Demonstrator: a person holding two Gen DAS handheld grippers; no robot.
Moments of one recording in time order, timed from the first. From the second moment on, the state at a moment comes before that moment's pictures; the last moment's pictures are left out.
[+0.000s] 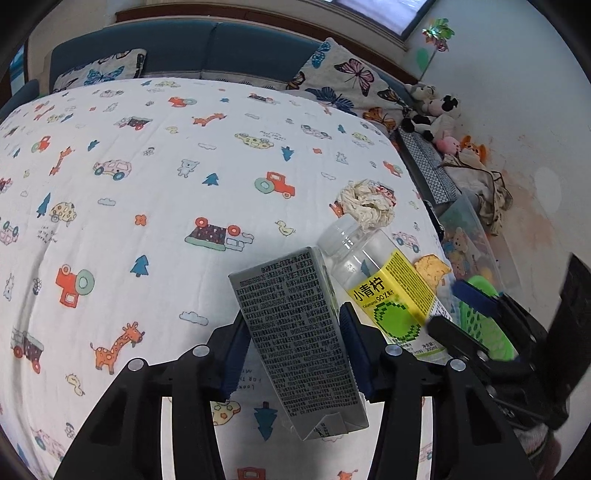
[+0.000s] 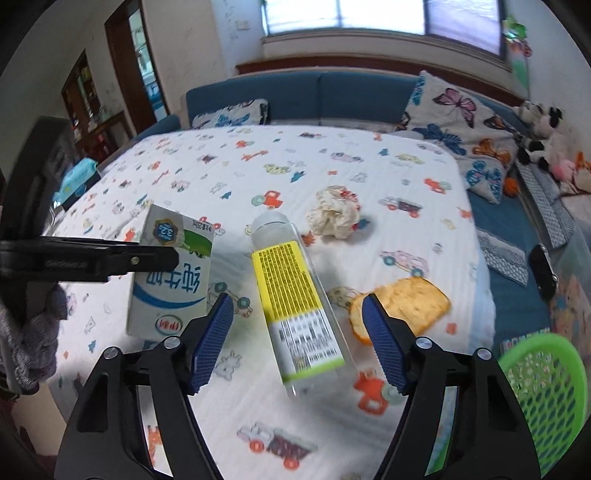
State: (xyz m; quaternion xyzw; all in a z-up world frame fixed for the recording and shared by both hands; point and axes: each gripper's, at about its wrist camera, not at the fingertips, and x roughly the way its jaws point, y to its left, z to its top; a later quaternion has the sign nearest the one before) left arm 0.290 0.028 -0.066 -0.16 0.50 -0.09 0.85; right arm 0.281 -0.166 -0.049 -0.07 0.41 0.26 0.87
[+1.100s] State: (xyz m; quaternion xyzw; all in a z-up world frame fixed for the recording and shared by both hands) left arm 0.269 0.009 -0.069 -0.15 0.48 -0.13 0.86; right arm 0.246 -0.178 -0.049 -0.03 0.40 0.26 0.88
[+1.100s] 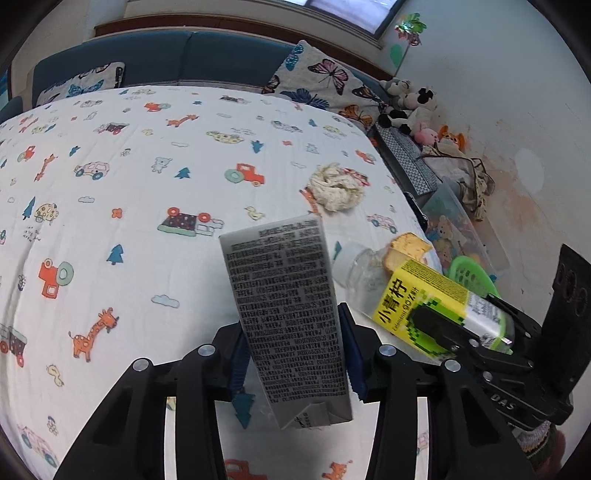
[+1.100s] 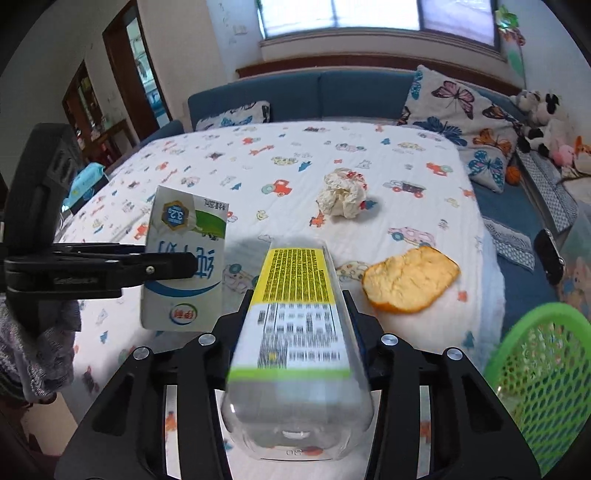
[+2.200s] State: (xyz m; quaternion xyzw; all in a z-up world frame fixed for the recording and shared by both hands) left arm 0.247 -0.162 -0.008 -0.05 0.46 -0.28 0.84; right arm 0.173 -0.418 -0.053 0.06 0.40 -0.02 0.91
